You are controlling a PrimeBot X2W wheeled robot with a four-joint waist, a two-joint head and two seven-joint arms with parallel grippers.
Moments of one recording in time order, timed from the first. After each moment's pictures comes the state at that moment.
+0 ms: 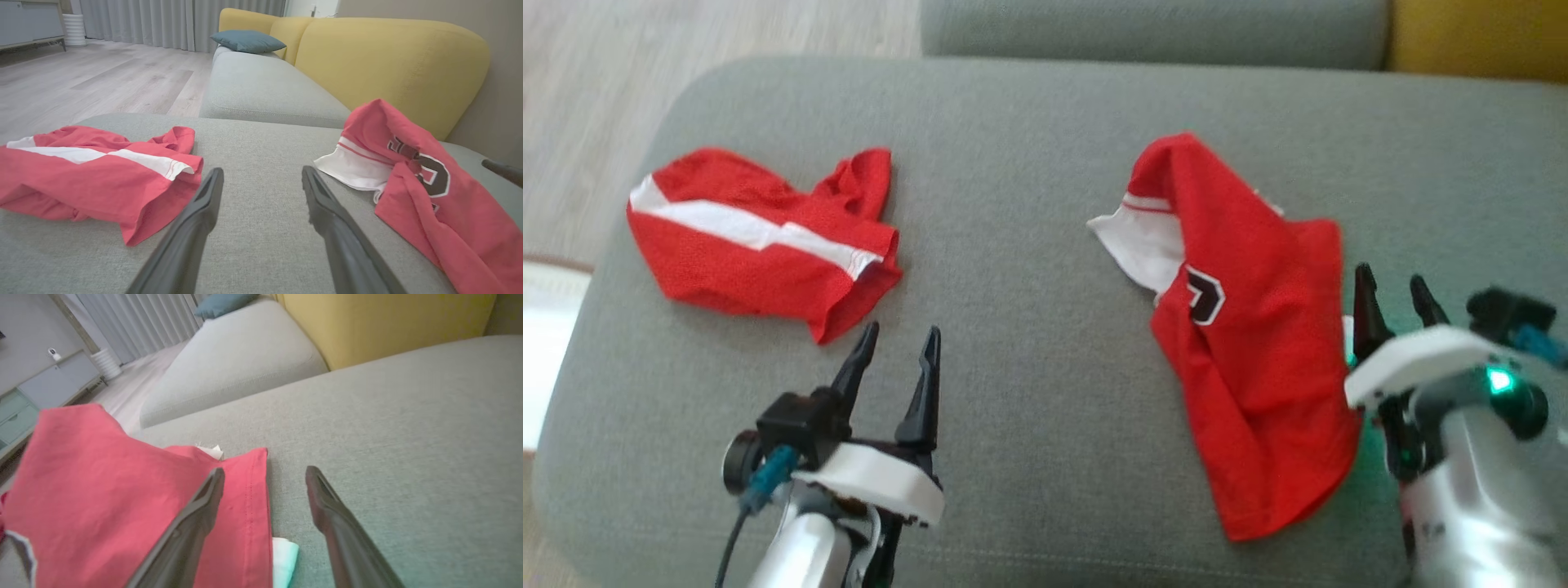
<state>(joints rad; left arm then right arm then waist) -0.09 0.10 -0.36 0.20 -0.28 0.05 -0.25 -0.36 -0.04 -0.15 0.64 0.24 0.13 -0.05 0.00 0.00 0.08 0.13</state>
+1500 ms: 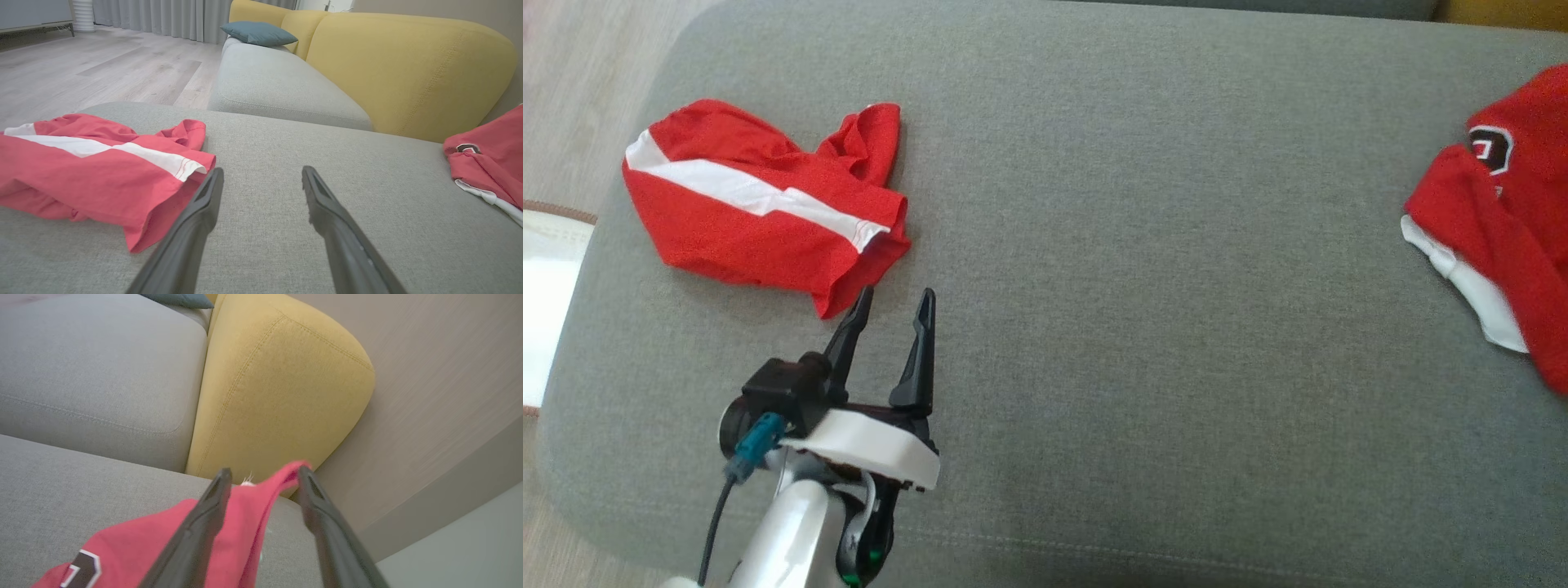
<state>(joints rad) -0.16 0.05 -0.29 0.23 -0.27 -0.02 -0.25 -0.93 -0.50 -0.23 0.93 -0.35 0.13 0.07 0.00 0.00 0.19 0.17</state>
